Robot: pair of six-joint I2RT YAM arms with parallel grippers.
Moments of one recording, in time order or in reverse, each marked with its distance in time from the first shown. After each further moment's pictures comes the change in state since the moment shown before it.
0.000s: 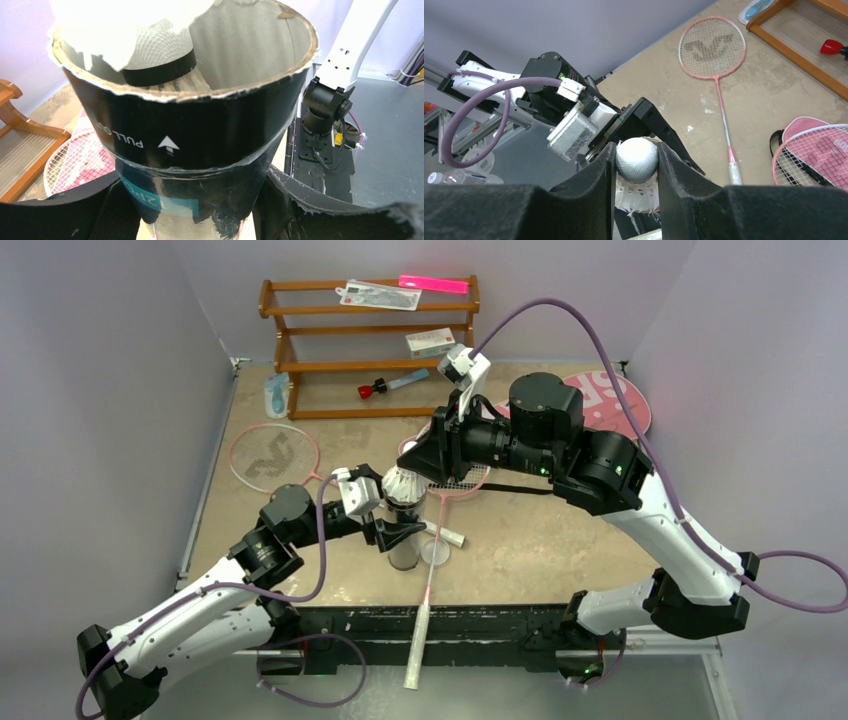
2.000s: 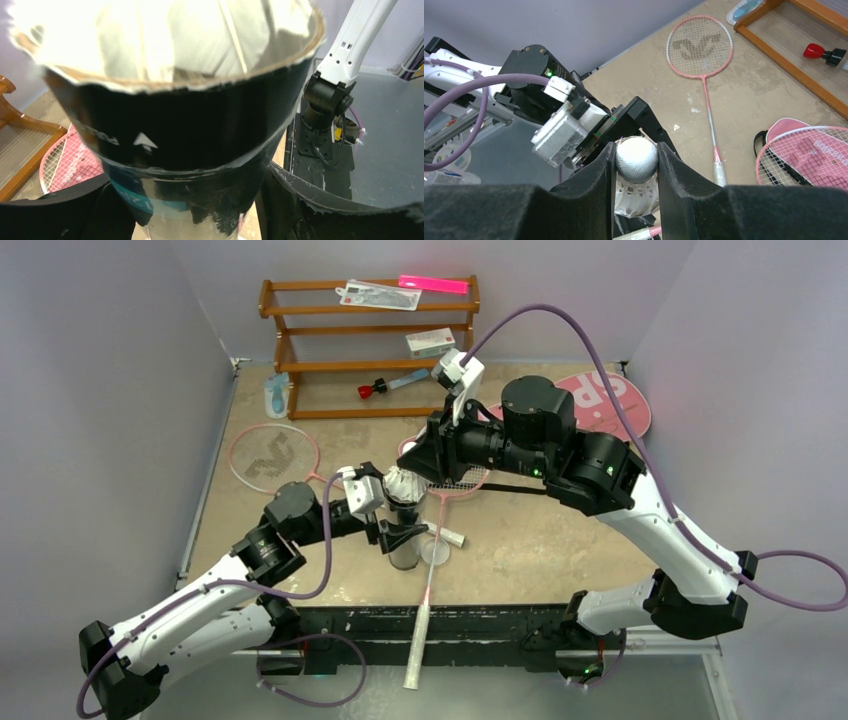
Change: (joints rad) left arm 0.000 0.020 0.009 0.002 0.003 0.005; right arm -0.005 -0.002 -0.040 0.018 0.020 -0.064
